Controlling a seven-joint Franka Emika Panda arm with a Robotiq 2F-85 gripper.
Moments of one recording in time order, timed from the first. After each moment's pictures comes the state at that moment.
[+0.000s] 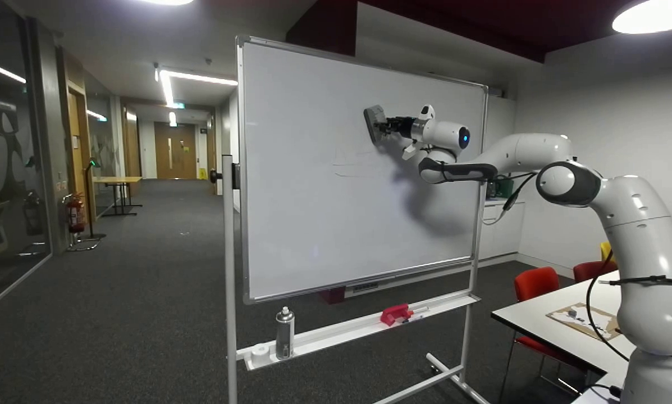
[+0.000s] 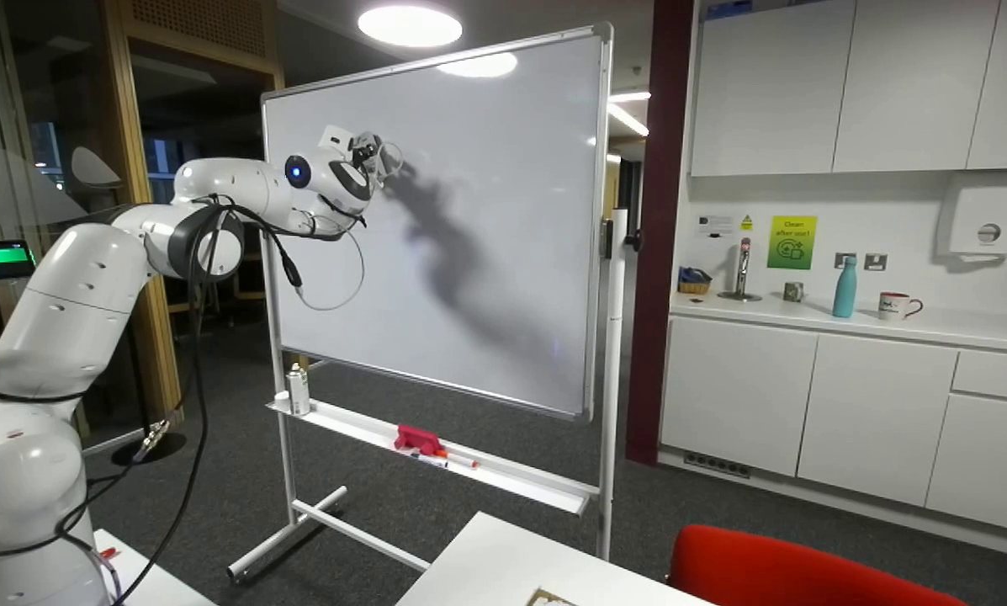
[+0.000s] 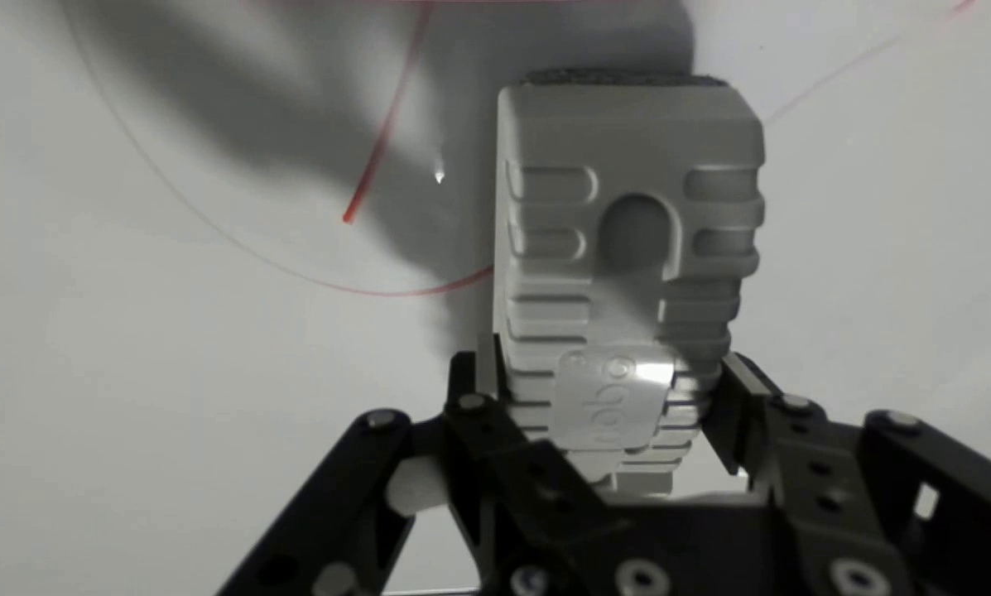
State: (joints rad) arm -0.17 0.48 0.29 -1.11 -0.91 3.45 0.39
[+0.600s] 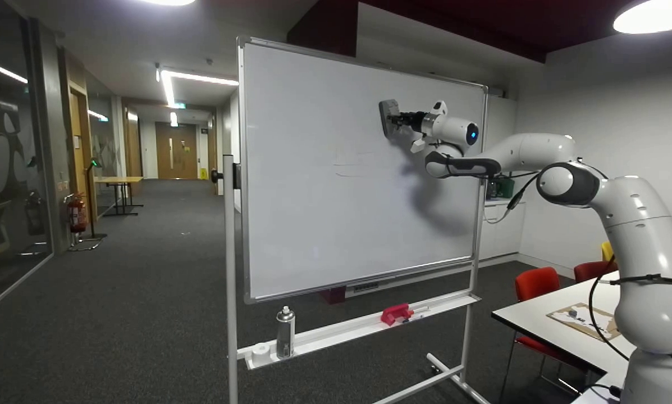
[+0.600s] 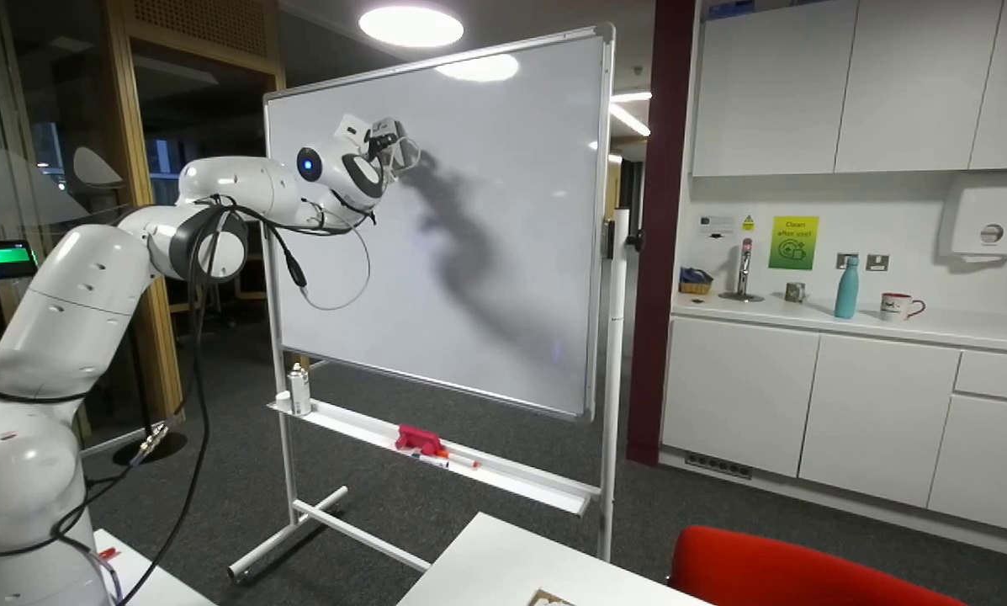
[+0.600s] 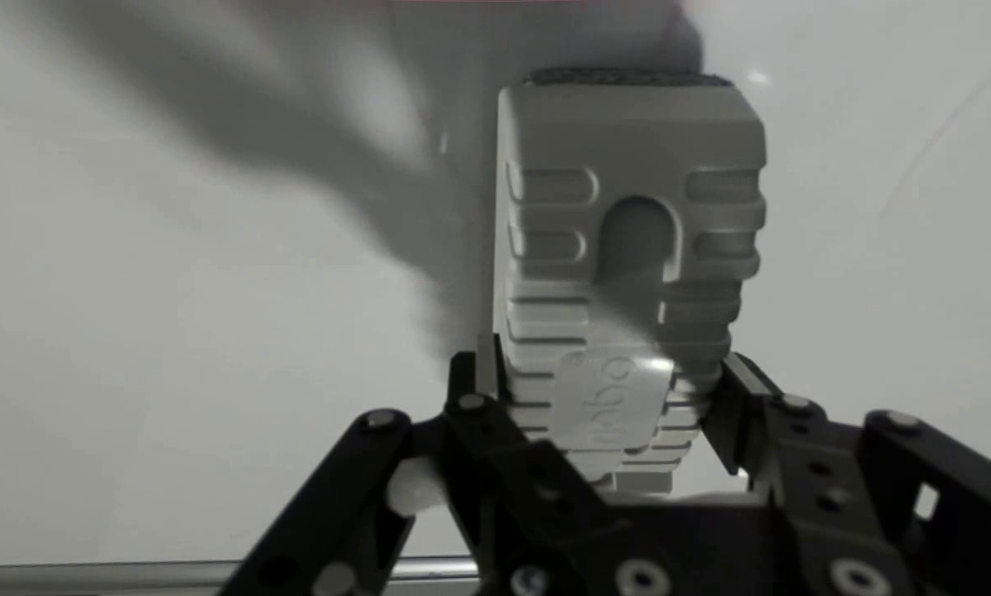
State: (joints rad) arm -0.23 0.49 0.28 -1.06 -0.78 3.45 0.39
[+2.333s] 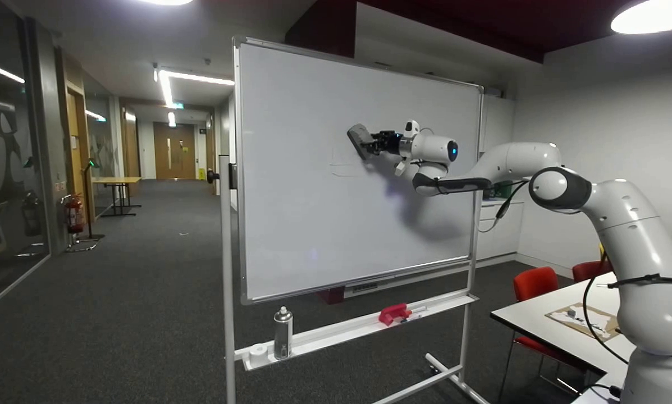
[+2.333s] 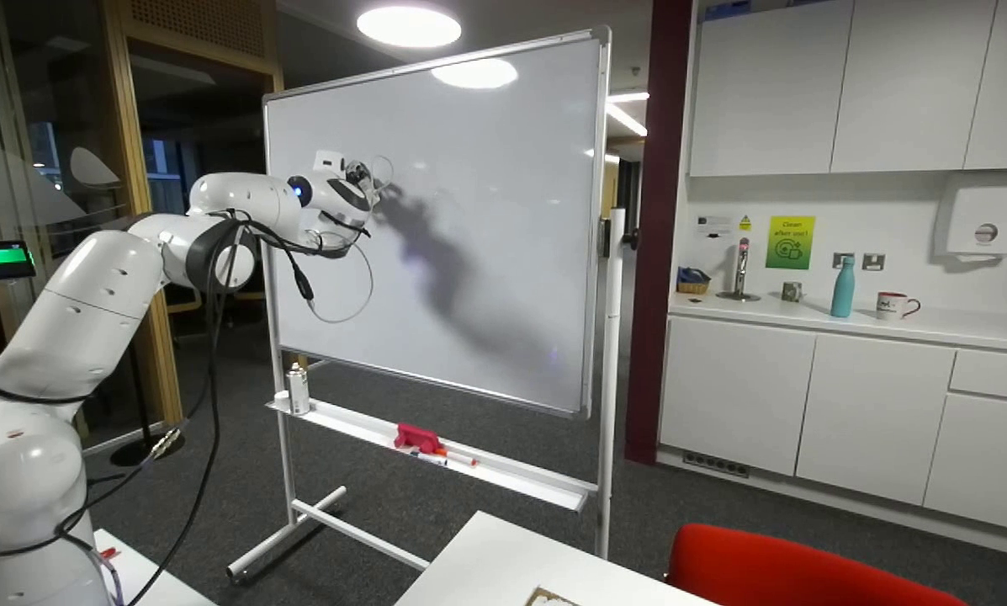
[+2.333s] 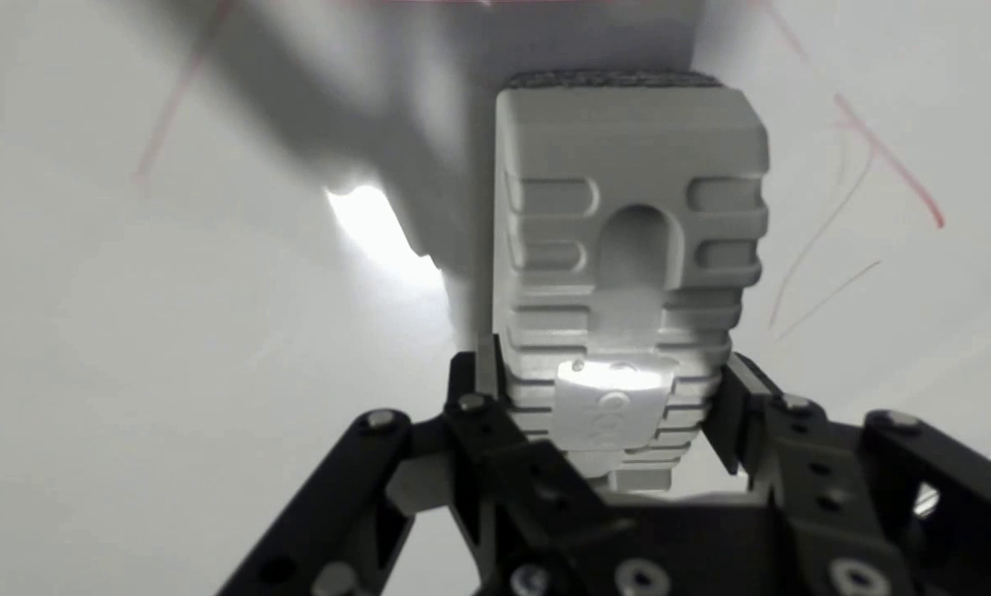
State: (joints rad) arm -0.17 0.57 0.37 -1.09 -1.17 3.45 0.35
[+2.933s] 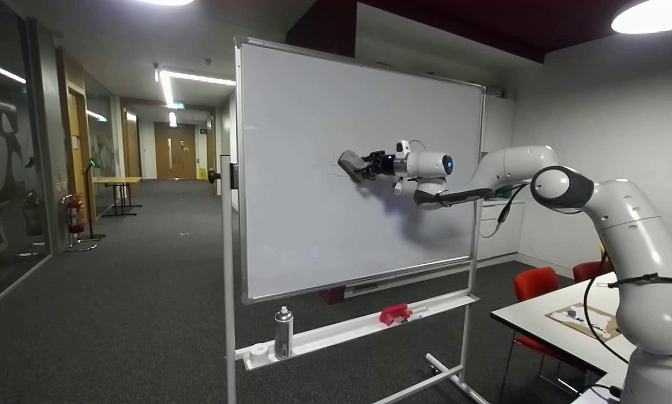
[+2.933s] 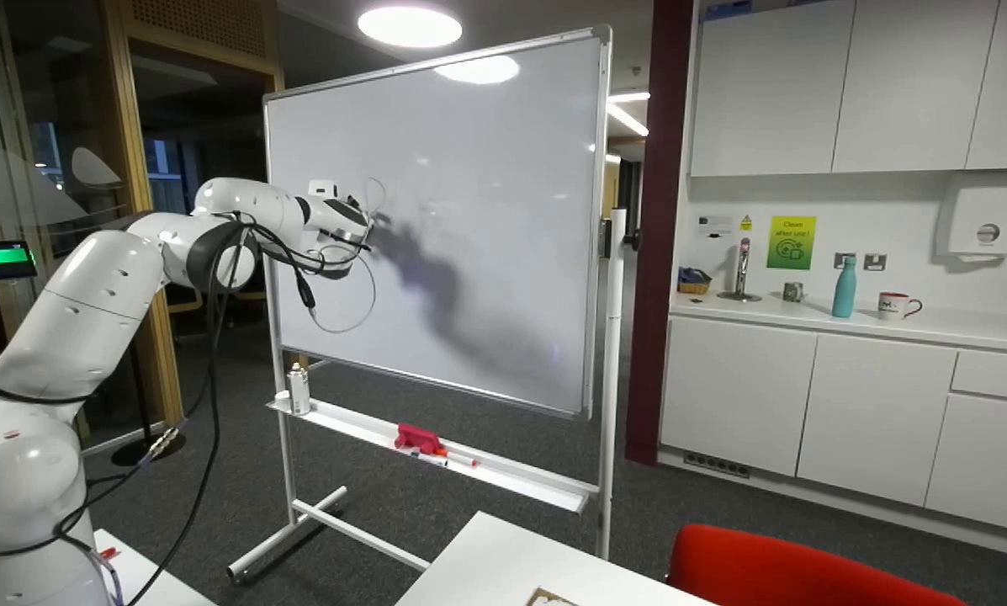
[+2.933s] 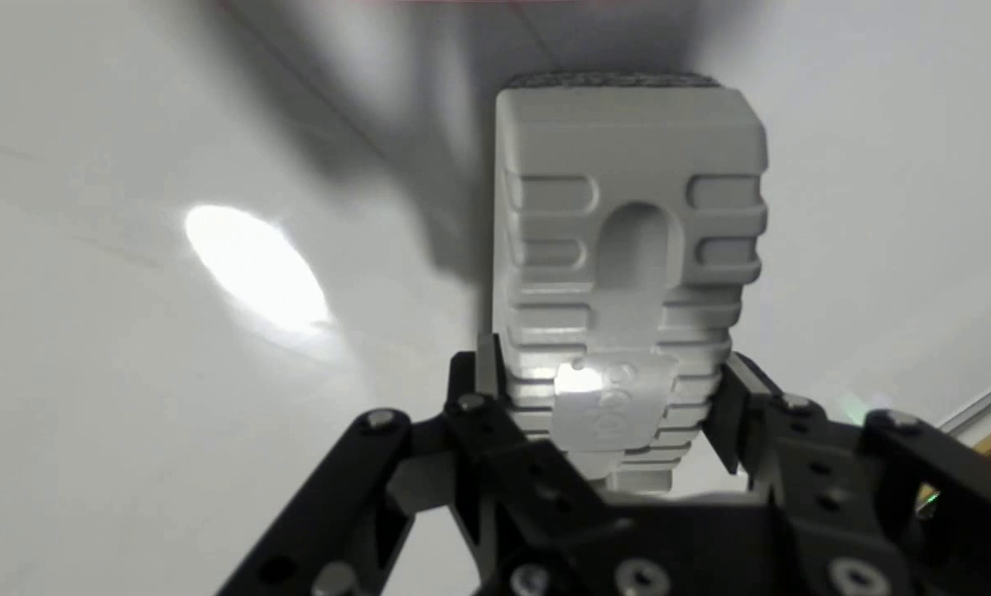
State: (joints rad) arm -0.20 0.56 0.41 -1.21 -1.39 3.45 0.36
